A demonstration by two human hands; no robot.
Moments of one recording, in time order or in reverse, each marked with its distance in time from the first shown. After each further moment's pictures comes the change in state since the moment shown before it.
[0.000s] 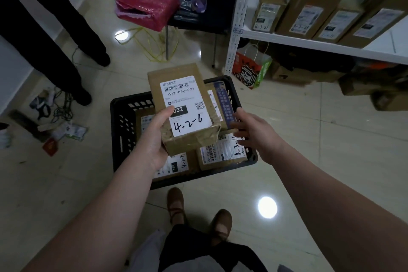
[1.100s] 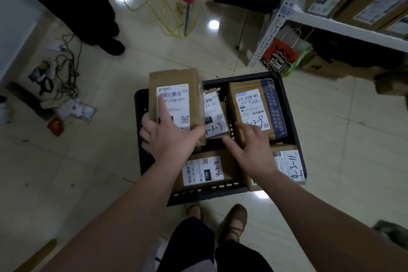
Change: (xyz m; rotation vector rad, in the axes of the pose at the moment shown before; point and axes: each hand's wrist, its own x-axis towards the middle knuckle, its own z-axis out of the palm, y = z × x) left_hand 0.110 0.019 -0.096 1.080 0.580 0.101; right_hand 0.069 0.010 0.143 -0.795 0.163 -0.225
